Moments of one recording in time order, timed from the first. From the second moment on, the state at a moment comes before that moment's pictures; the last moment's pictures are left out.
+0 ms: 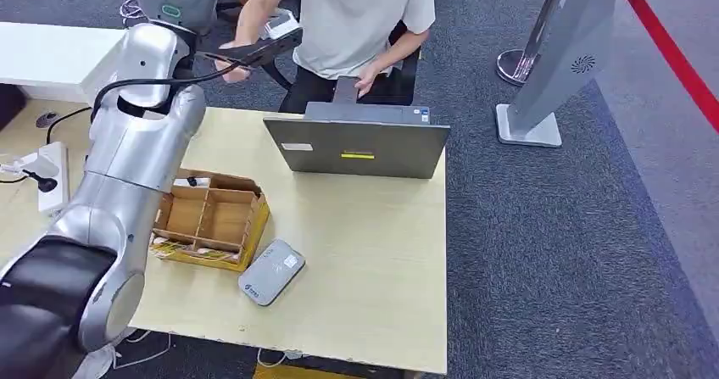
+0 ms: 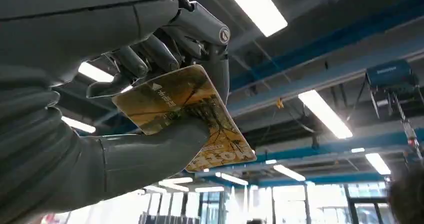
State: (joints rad) left arm -1.09 0.05 -0.35 -0.93 -1.42 0.36 0.00; right arm -0.13 0.07 -0.71 -0.20 1.23 -0.14 0.12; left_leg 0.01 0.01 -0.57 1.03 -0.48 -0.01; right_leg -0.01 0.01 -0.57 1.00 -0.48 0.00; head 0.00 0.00
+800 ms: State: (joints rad) left arm -0.49 0.23 -0.45 -1.51 -1.42 0.54 -0.04; right arm -0.08 0.08 -0.78 -0.20 1.20 -0.19 0.10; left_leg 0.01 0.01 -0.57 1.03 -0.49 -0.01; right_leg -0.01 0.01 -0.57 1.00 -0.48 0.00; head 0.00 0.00
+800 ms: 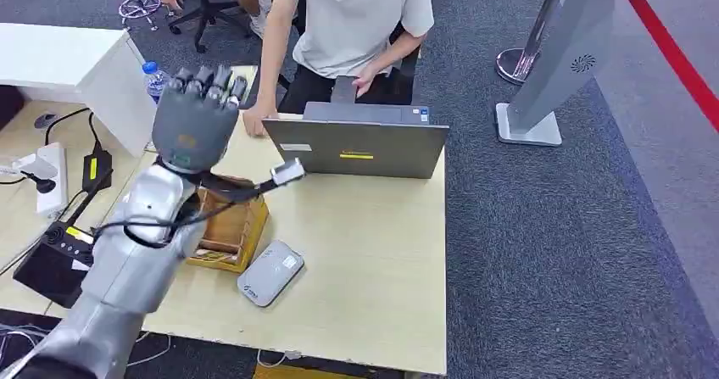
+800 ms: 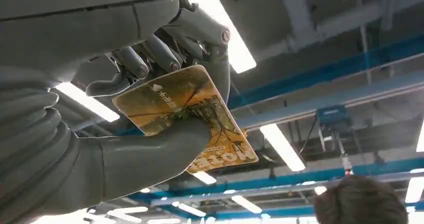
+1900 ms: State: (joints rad) left arm -0.17 0.25 -0.50 -1.40 -1.15 0.16 -0.18; right arm -0.08 0.08 -0.84 -0.20 1.25 -0.19 0.10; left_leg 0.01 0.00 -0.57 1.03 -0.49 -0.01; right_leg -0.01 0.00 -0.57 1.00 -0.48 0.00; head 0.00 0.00
